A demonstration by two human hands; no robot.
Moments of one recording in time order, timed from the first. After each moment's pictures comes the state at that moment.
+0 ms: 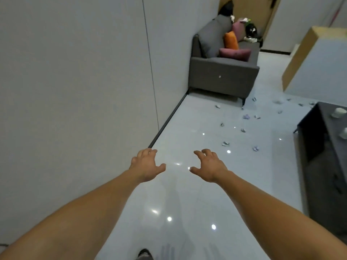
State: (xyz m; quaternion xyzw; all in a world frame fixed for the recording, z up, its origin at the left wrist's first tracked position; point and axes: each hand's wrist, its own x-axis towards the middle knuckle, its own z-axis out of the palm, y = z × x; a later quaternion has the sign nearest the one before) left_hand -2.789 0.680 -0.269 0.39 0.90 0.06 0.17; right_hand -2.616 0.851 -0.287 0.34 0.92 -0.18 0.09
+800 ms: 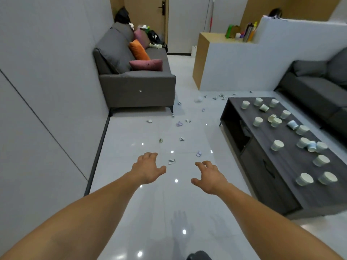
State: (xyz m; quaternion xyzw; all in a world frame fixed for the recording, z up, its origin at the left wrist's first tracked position) left_hand -2.848 1.087 -0.275 0.60 0.76 0.05 0.25; right_hand -2.606 1.123 -0.296 0.59 0.78 -0.21 0.07
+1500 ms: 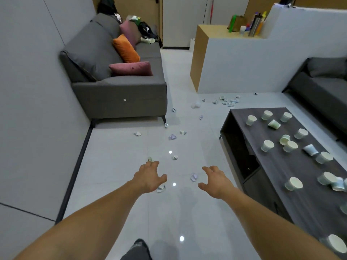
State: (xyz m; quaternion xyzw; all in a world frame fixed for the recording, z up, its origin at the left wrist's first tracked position) left_hand -2.810 1.444 -0.307 0.59 0.74 0.02 0.31; right_hand -2.555 1.493 -0.330 0.61 0.75 -0.25 0.09
